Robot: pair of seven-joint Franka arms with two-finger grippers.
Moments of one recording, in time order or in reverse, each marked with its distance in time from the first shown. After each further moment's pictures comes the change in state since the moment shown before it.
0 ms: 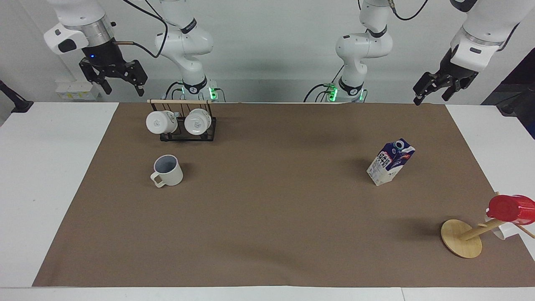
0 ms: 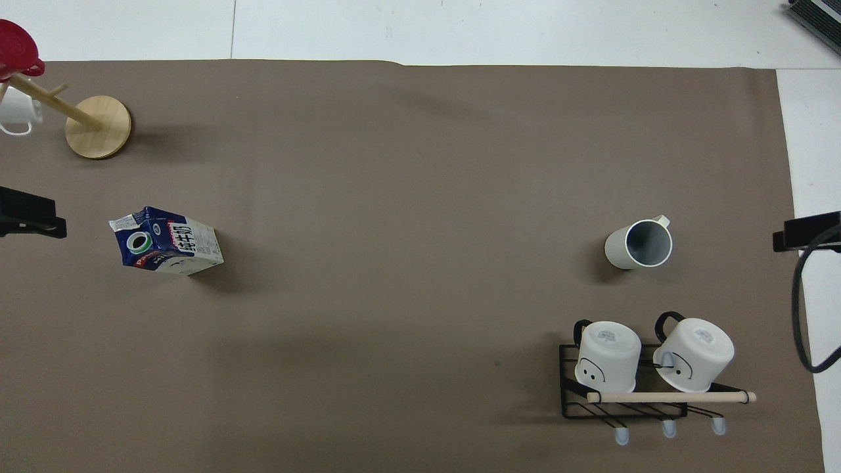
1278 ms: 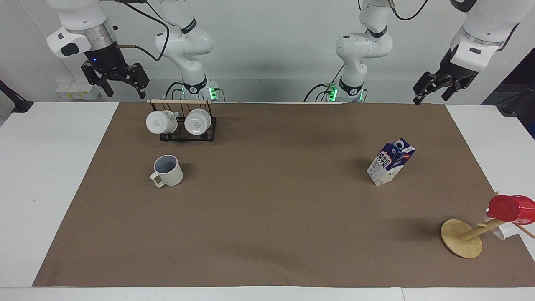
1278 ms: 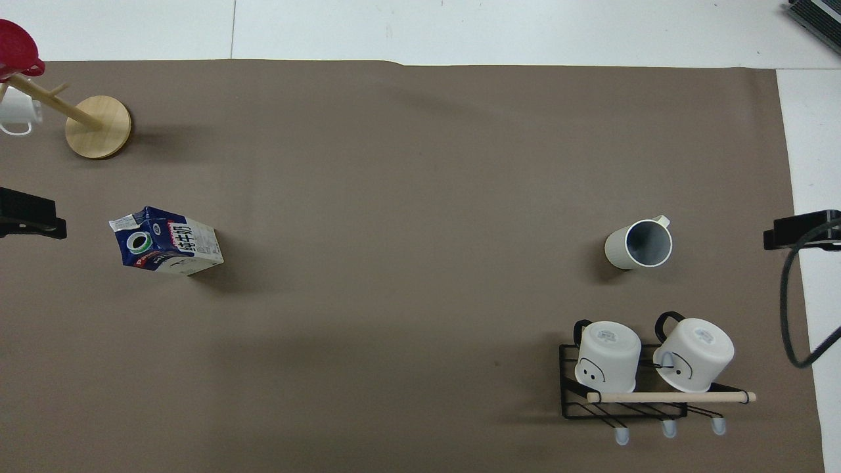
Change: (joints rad) left arm 0.000 0.000 0.000 0.000 0.000 -0.002 0.000; right arm 0.004 0.000 0.004 -0.035 0.001 0.041 0.000
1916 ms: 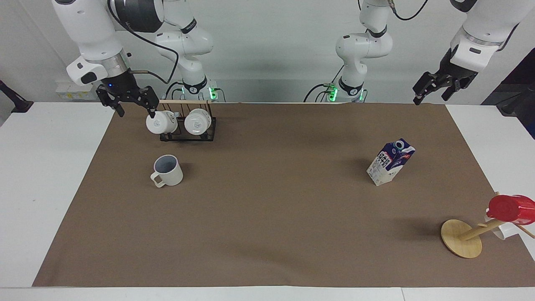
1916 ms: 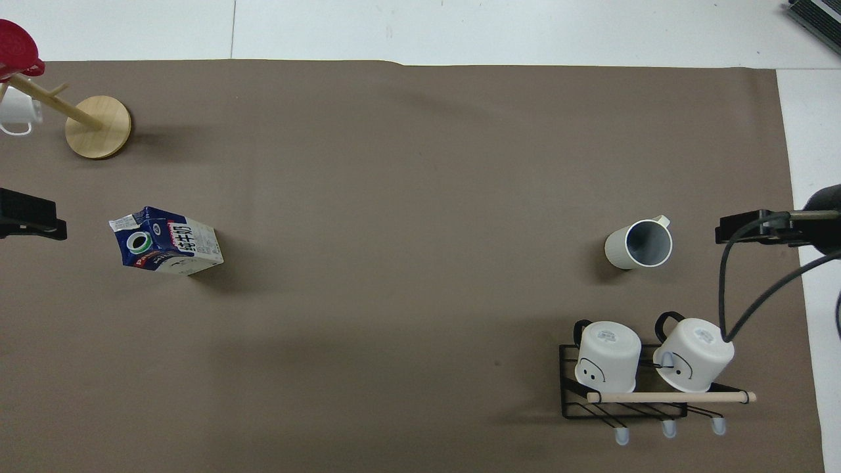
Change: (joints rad) left arm 0.000 0.000 -0.001 0.000 0.000 -0.007 0.000; right arm 0.012 0.002 0.003 -0.183 0.001 0.193 0.000
